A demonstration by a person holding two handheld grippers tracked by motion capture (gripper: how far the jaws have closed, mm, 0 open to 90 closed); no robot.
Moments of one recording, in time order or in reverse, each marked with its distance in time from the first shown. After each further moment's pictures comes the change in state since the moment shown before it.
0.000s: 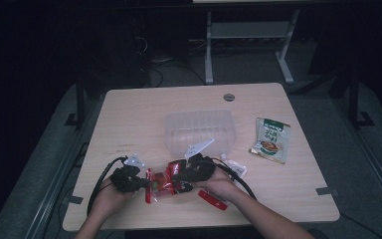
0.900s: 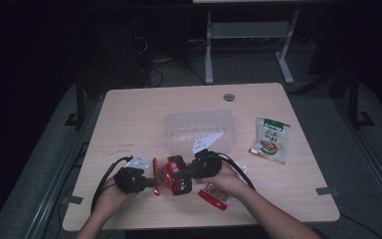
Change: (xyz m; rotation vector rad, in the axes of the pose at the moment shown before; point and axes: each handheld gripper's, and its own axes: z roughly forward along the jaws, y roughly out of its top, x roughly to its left) left arm -0.014 0.010 -0.001 -0.073 -0.075 0.105; right arm 0.009 0.015 -0.034 -0.092 0.144 -0.075
